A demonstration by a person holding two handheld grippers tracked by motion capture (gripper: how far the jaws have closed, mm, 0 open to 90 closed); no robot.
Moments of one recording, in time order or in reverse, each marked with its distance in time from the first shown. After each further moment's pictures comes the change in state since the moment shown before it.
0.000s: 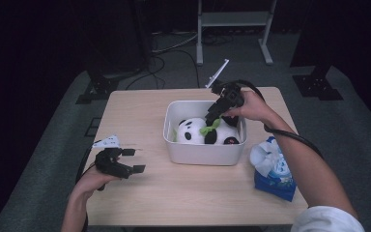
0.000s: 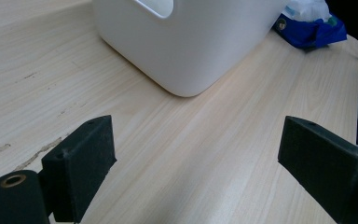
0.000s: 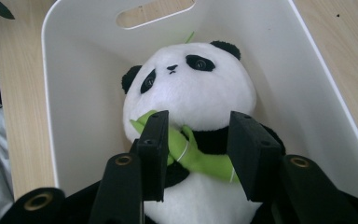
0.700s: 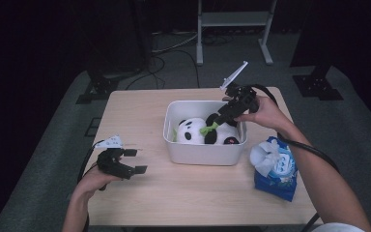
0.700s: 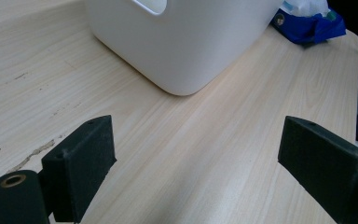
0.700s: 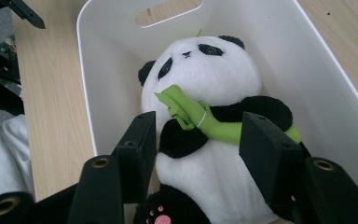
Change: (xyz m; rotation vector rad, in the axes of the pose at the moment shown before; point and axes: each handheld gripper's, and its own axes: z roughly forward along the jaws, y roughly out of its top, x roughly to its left) left arm -0.002 0.002 0.005 0.011 -0.008 0.009; right arm 0.015 -0.033 -0.026 -0.088 -0.001 0.036
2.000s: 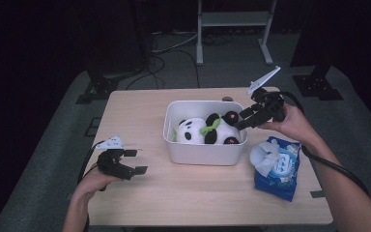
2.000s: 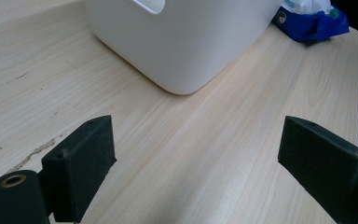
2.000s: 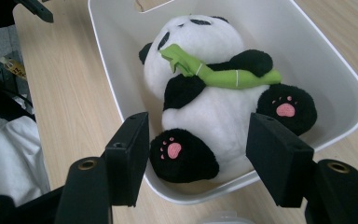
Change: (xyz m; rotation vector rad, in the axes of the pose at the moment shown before) left arm -0.004 0.000 0.000 0.005 0.013 0.012; right arm 0.015 -0.054 -0.044 -0.075 -0.055 0.067
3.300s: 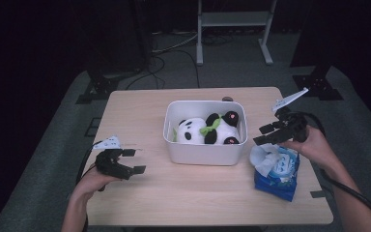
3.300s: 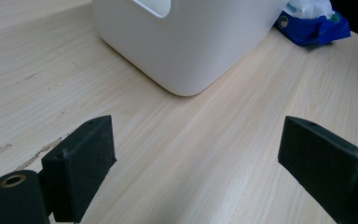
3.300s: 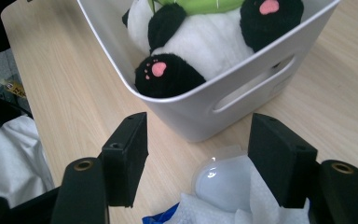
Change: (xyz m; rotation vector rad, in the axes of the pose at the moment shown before) left arm 0.001 -0.002 -0.005 -0.017 0.010 -0.015; right arm -0.005 -0.081 -0.009 -0.048 -0.019 0.140
